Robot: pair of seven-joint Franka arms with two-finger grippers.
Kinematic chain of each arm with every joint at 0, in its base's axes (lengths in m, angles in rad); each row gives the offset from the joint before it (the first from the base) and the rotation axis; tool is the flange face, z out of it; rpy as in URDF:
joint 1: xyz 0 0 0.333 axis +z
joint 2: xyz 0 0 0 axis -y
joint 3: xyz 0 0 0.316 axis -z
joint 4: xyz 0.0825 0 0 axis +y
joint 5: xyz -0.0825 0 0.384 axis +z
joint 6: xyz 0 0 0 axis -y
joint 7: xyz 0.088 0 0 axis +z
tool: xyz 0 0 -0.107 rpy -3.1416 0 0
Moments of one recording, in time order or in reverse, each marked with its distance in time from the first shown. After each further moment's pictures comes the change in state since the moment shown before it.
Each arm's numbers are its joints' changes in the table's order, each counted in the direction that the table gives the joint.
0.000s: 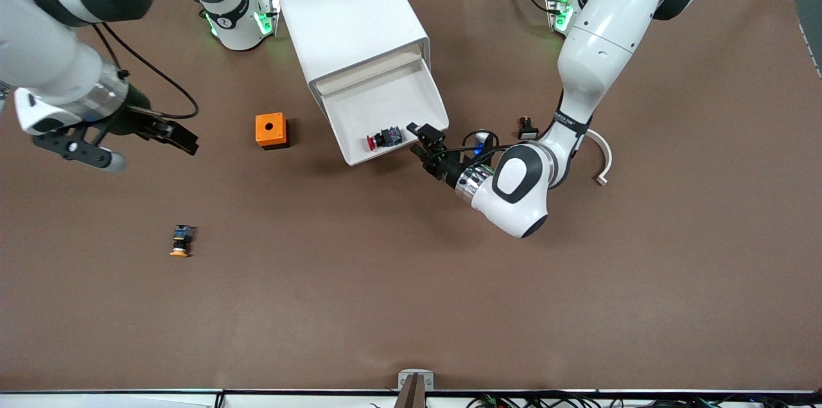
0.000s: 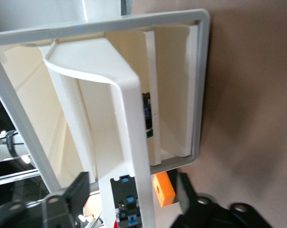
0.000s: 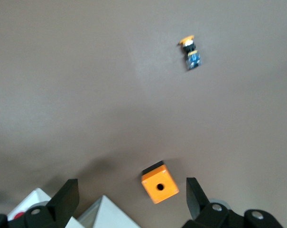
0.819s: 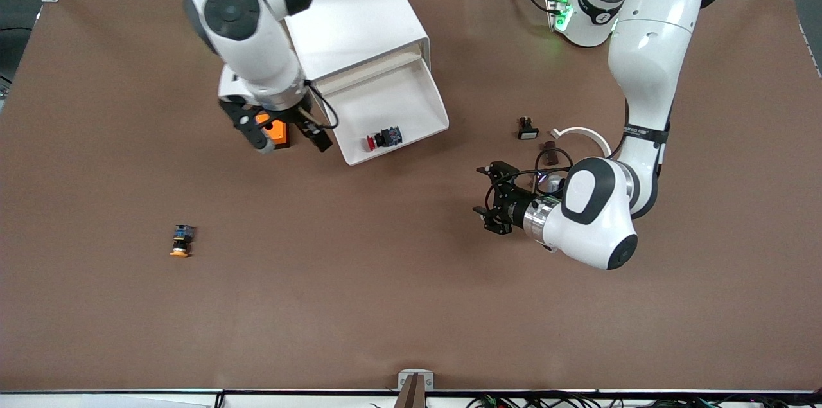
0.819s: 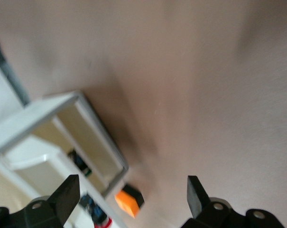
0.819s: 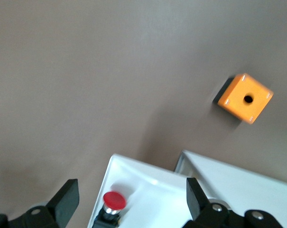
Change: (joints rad) left arm 0.062 0.057 -0.152 -0.148 0.349 -0.002 -0.520; right arm 0.380 -0.107 -0.004 0.089 0.001 0.225 -0.844
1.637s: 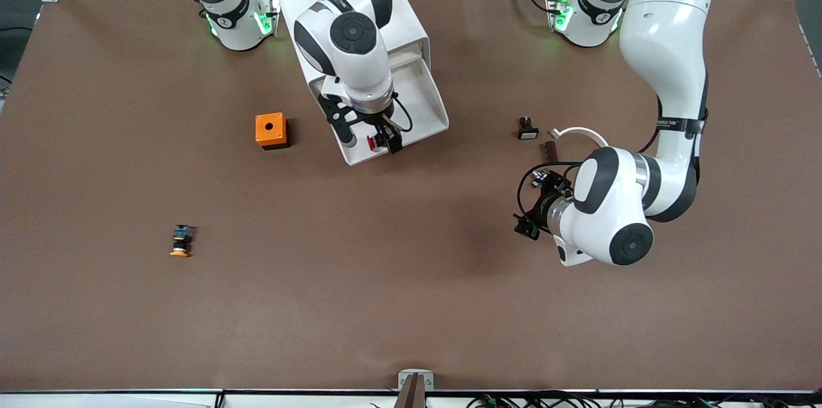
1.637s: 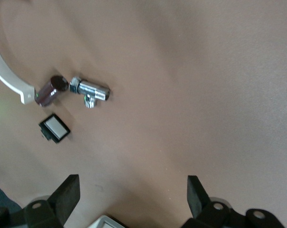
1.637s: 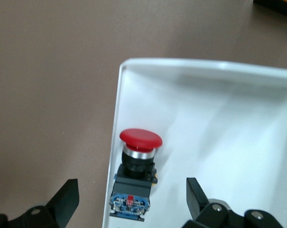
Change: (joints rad) left arm 0.000 0.050 -0.025 -0.002 0.388 -0.001 -0.518; right arm 0.184 -0.190 0.002 0.002 0.000 0.231 -0.346
